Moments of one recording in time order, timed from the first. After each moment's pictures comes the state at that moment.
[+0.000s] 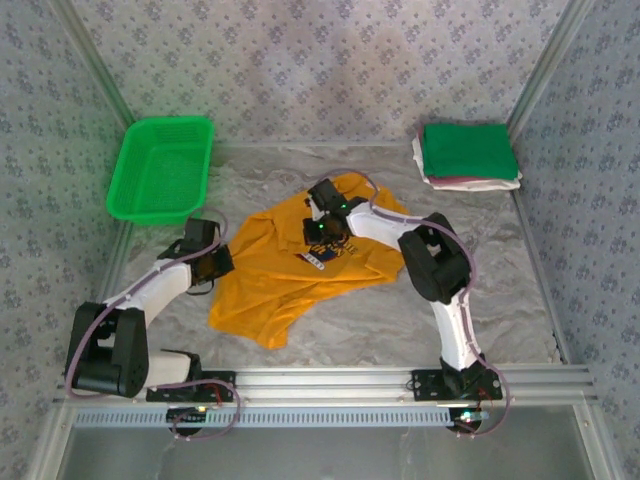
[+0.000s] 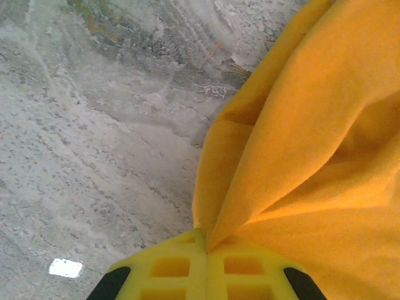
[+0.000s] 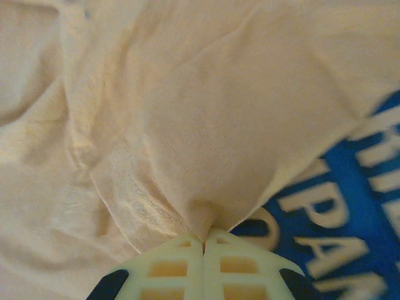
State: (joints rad) left arm -0.18 1.30 0.65 -0.40 -0.02 -0.53; right arm 0.65 2.08 1.51 -0.43 -0.21 0.43
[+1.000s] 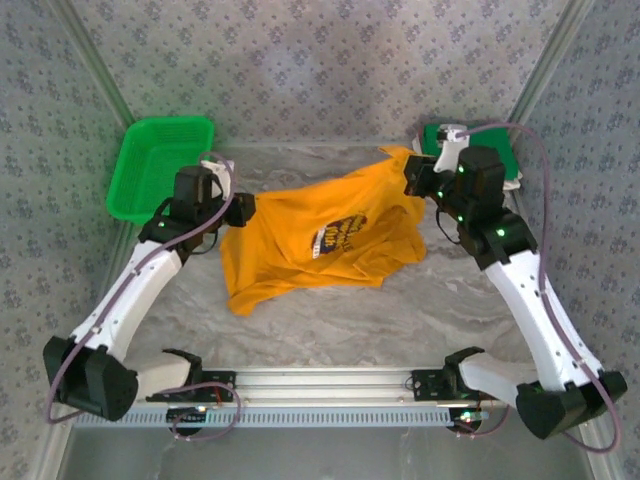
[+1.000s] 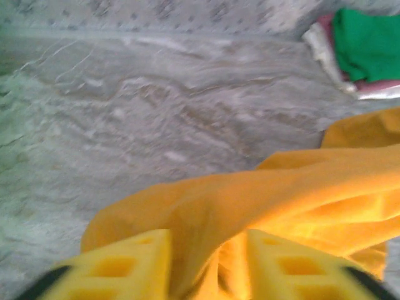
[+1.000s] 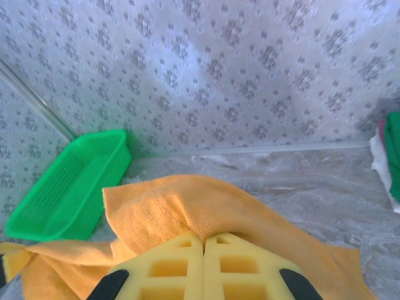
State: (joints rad) left arm -0.33 1.17 1.10 -0.49 0.17 -0.24; right arm 0.34 1.08 1.29 -0.45 -0.06 0.35
